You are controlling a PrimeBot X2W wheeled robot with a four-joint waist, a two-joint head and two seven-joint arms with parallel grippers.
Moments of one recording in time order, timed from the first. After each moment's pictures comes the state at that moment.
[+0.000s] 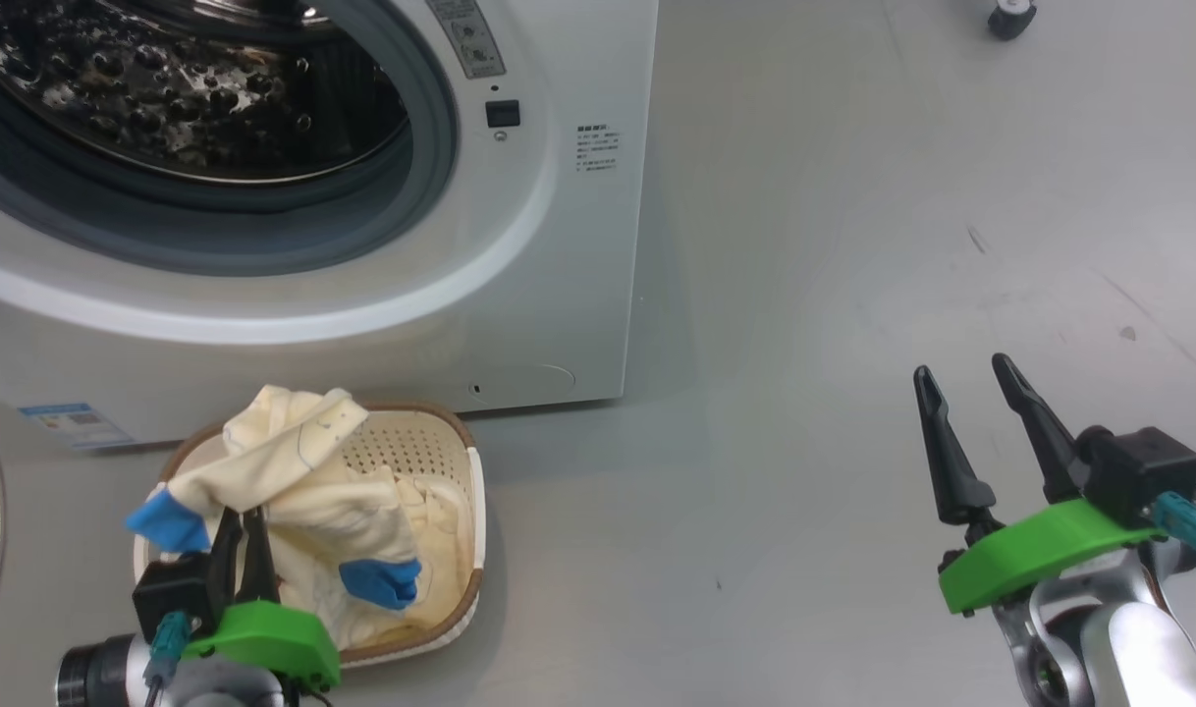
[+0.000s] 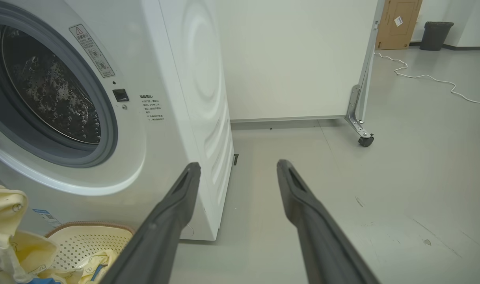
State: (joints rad) left arm -0.19 0.12 -0.13 0.46 -0.22 0.16 -0.25; right arm -0.04 -0.06 0.03 -0.02 0.17 0.13 -0.06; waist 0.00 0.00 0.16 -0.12
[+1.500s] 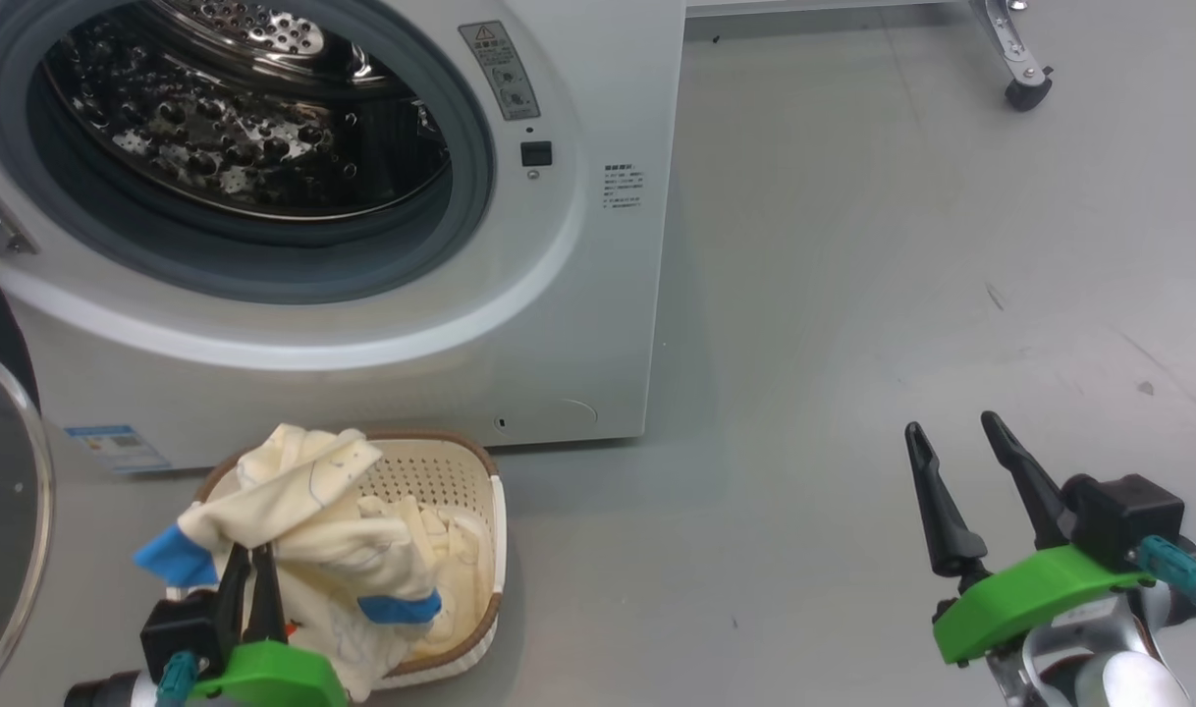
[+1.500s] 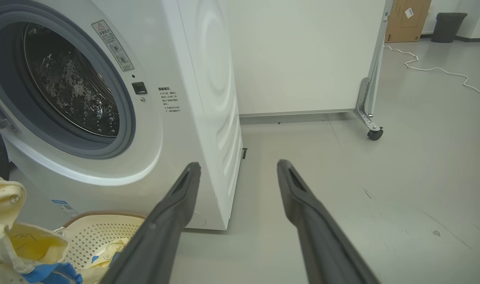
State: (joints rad) left arm -0.07 0.14 -0.17 0.33 -0.22 0.20 -0.22; right arm 0.06 -0.05 0.04 -0.05 0.17 0.13 -0.02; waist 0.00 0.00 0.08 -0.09
